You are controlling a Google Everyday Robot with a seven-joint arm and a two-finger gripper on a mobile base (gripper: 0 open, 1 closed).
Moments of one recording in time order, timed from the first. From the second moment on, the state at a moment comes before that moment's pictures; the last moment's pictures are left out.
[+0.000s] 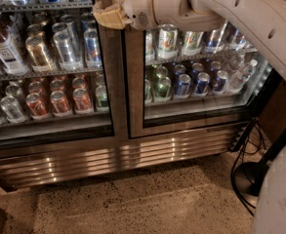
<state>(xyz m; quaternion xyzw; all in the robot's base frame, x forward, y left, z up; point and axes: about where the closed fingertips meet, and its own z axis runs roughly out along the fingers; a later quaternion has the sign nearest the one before) 0.657 0.098 1.013 -0.55 0.55 0.31 0.55</state>
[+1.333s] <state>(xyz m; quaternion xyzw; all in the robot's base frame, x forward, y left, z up) 0.652 0.099 1.013 -0.56 0.55 0.31 0.54</state>
